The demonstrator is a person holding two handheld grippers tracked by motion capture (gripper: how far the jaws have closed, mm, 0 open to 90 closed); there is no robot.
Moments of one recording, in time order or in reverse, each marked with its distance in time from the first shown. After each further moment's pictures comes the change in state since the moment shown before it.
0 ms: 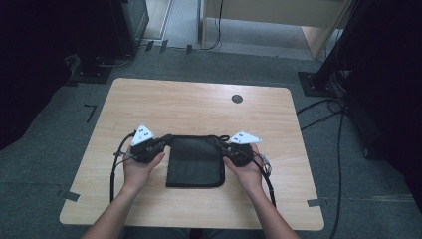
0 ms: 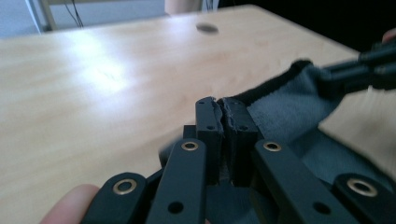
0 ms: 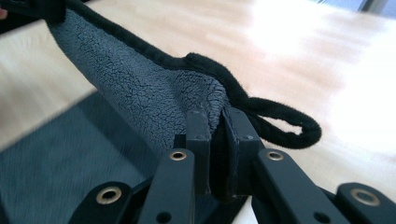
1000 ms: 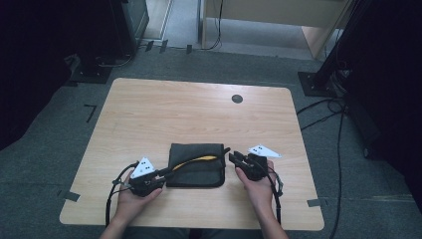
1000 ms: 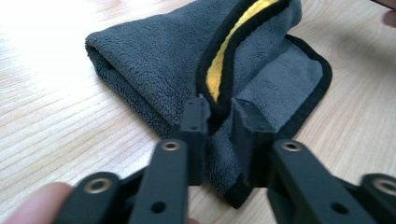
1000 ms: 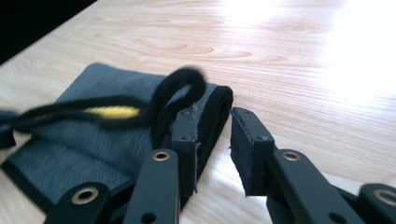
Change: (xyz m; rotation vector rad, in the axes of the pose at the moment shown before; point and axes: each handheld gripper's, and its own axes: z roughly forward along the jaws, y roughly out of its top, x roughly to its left) left arm -0.027 -0.063 -0.025 0.142 -0.141 0.025; right arm -0.003 -0.033 -0.043 -0.023 -0.089 0.269
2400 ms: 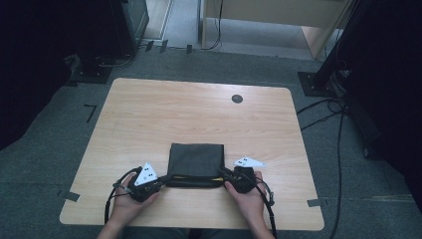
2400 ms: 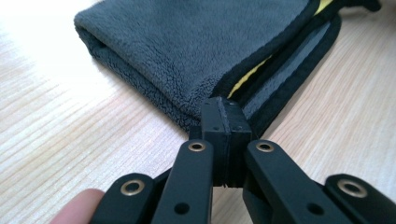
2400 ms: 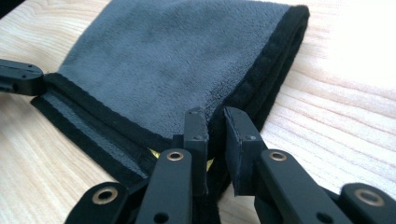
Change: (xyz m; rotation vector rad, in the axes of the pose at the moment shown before) left arm -0.007 -0.007 -0.005 0.083 0.034 0.133; right arm 0.033 -0.031 0.008 0.154 0.049 -0.032
